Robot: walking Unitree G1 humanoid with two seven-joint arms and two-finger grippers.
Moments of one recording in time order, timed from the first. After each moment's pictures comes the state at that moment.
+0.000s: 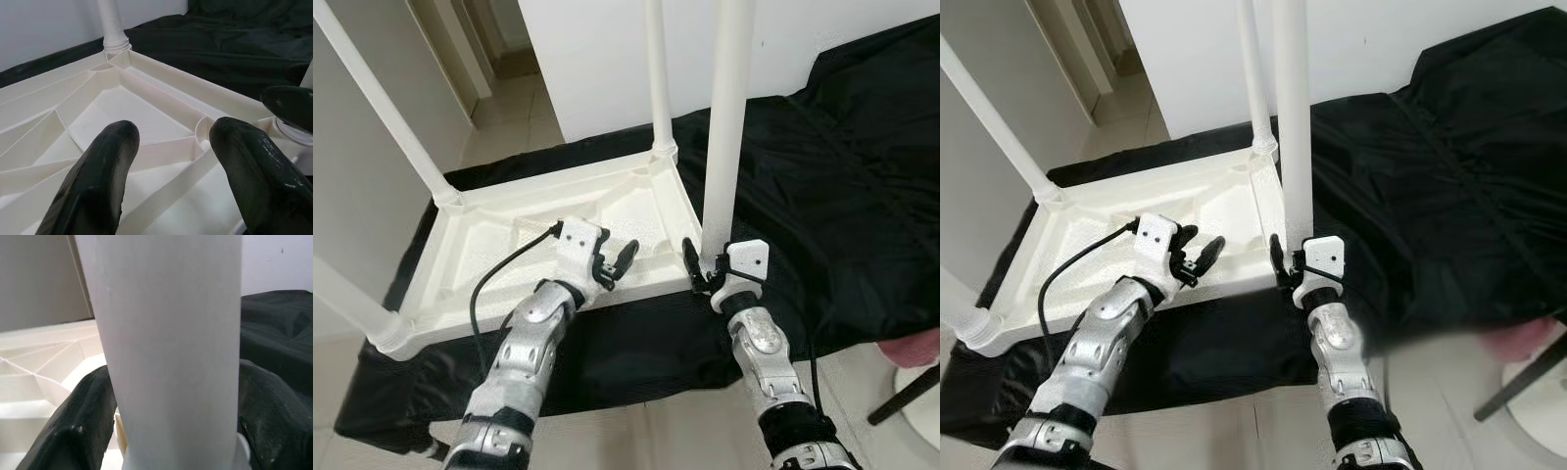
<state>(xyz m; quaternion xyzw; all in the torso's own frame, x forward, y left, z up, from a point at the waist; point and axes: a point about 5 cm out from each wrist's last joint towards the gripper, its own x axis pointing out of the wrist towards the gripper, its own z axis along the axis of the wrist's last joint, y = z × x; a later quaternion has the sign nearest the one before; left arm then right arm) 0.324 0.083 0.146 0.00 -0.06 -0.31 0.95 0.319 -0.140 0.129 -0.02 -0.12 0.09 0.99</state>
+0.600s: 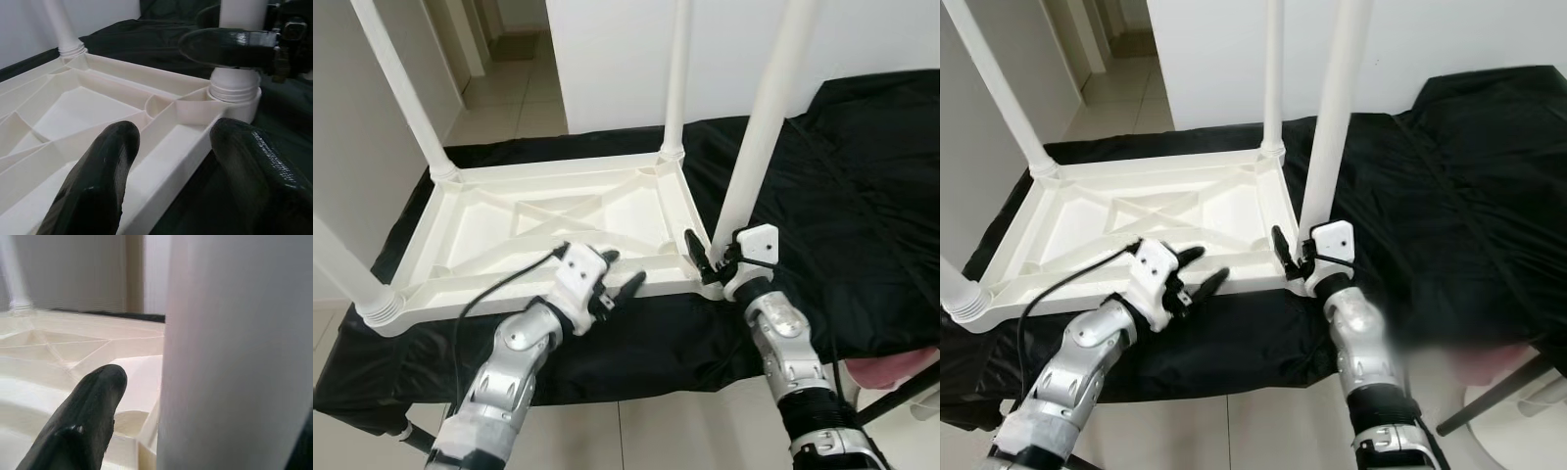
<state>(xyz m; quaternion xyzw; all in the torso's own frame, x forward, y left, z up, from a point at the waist) 0.284 0.081 0.141 0.08 -0.06 -0.42 0.90 0.326 -0.156 0.149 -0.07 -0.12 0.19 0.97</state>
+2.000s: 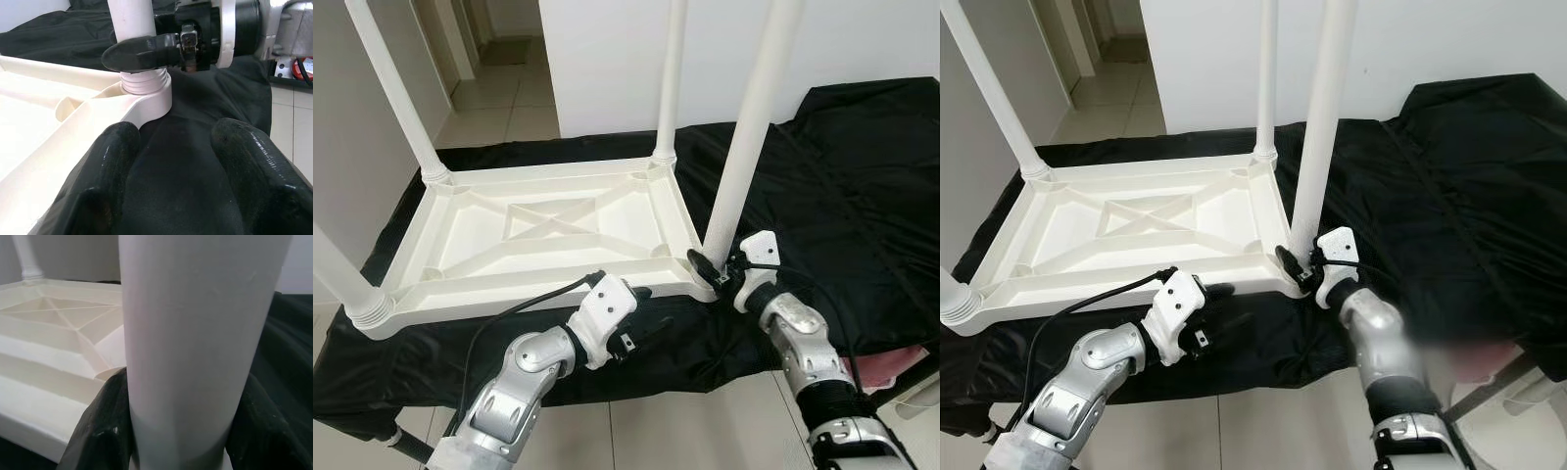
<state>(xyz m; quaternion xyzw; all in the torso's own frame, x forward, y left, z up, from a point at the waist) 0.256 0.060 0.138 0.10 -0.02 -0.51 0.86 0.330 -0.170 0.130 -0.05 -0.05 0.20 0.98</state>
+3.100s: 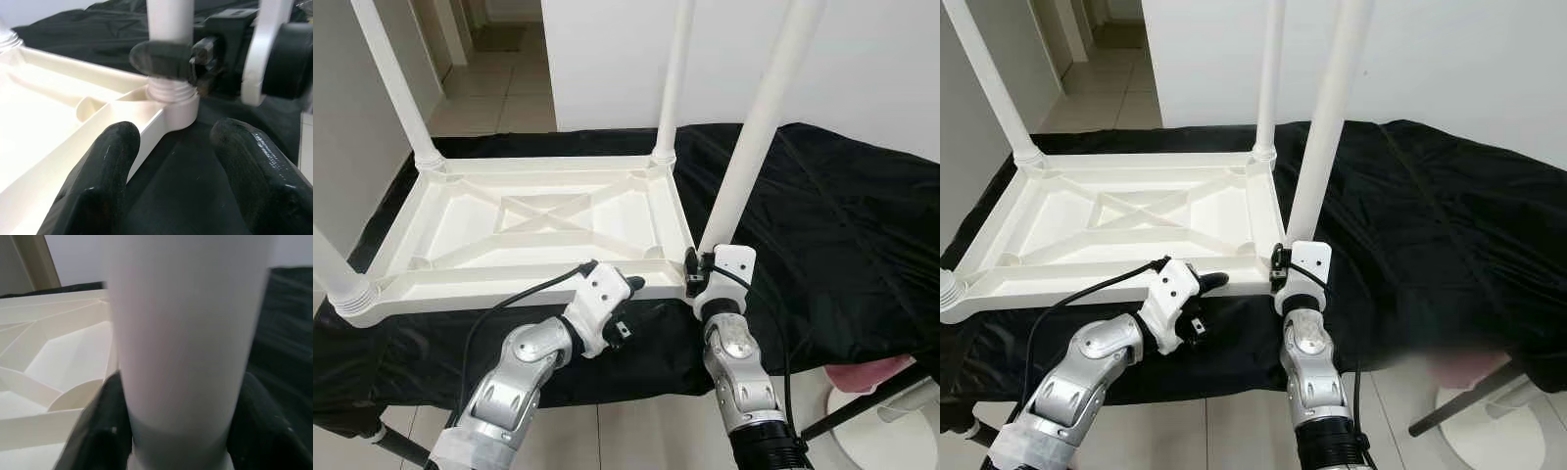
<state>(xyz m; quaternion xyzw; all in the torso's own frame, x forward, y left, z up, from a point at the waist) 0.269 0.066 0.139 0.09 -0.02 -0.48 0.87 0.305 -0.120 0.128 0.05 -0.05 -0.04 1.00</state>
